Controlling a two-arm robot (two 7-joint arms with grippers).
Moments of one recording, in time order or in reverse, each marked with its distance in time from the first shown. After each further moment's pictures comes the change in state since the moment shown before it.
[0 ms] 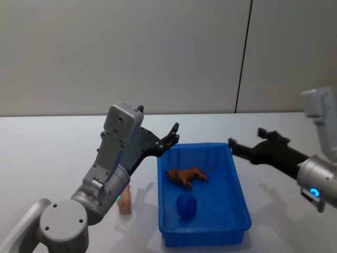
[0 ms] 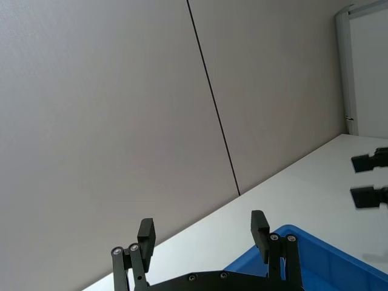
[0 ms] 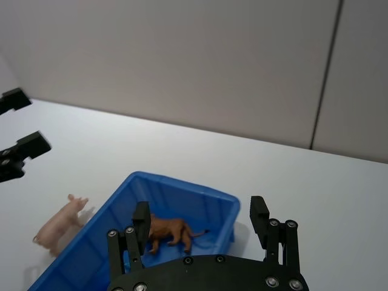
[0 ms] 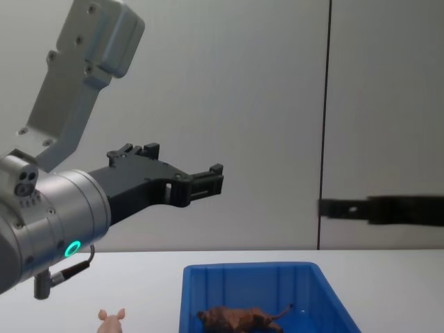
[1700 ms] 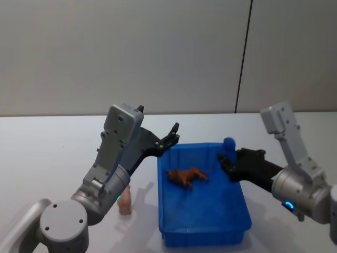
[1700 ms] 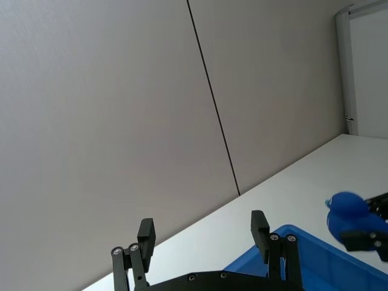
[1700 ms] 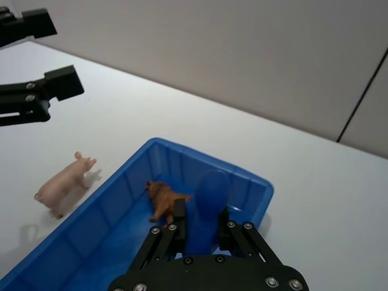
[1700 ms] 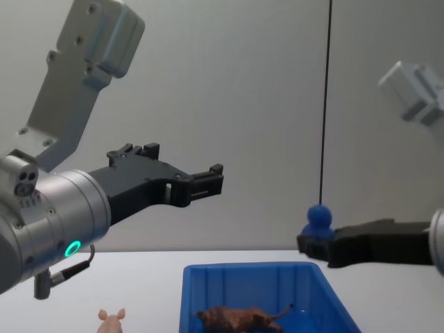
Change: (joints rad) left arm 0.000 0.000 0.000 0.000 0.000 0.000 0.000; right arm 0.009 -0.049 -0.081 0.027 -0.206 0.017 0.042
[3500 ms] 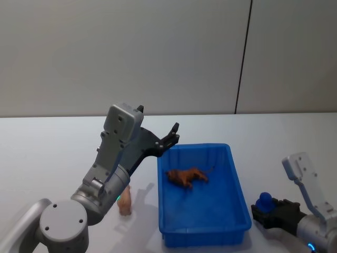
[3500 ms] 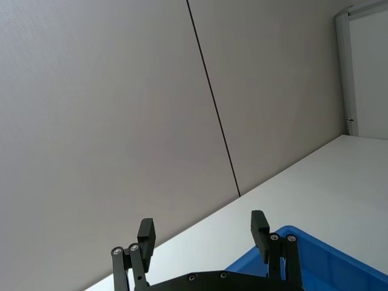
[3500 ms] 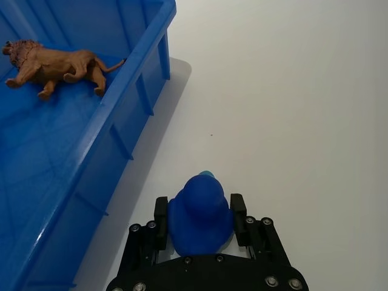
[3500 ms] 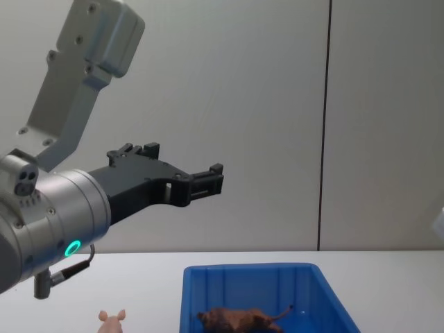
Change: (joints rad) left arm 0.000 0.000 0.000 0.000 0.000 0.000 0.000; right arm -0.099 0.048 0.033 0.117 0.021 0.102 -0.182
